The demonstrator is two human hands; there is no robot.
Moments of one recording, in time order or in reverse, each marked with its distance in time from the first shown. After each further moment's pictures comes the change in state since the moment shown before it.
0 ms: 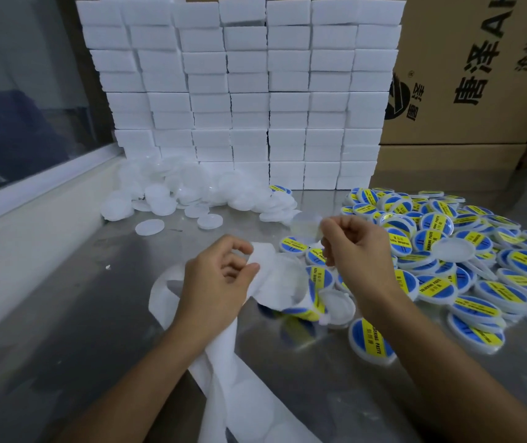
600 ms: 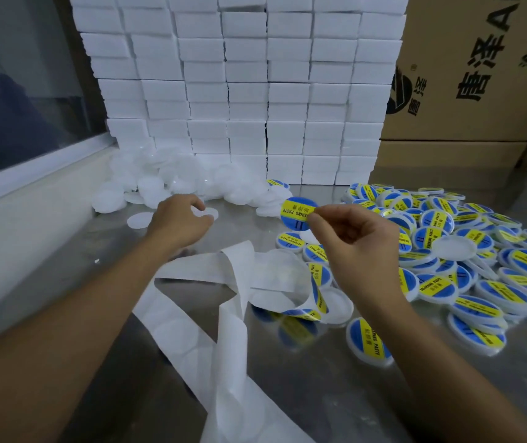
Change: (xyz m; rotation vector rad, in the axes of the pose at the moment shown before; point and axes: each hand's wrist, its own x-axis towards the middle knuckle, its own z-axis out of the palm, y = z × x) left_hand 0.116 -0.043 -0.031 0.598 -0.083 -0.295; right_hand -0.006 -0.005 0.002 -0.033 0.039 -0.250
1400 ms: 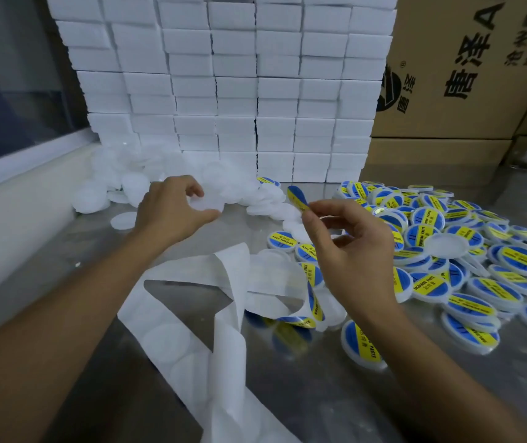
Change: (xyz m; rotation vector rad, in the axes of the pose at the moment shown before) left_hand -0.007 0.019 -0.010 -0.029 0.132 0.220; right_hand -0.004 0.004 0.002 -0.109 0.036 -0.158
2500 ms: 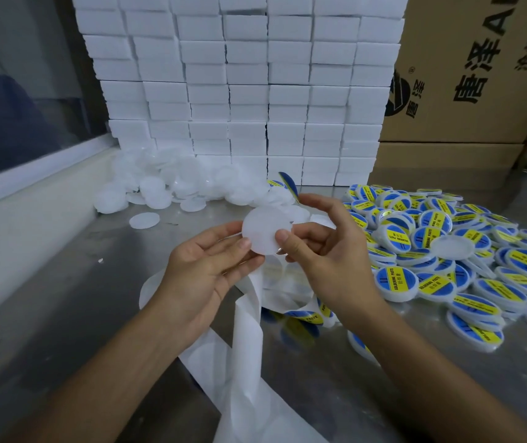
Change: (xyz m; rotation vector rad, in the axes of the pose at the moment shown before) left_hand -0.114 0.040 -0.011 -1.484 -0.274 -0.327; right_hand -0.012 -0.018 0.014 0.465 -0.302 0.255
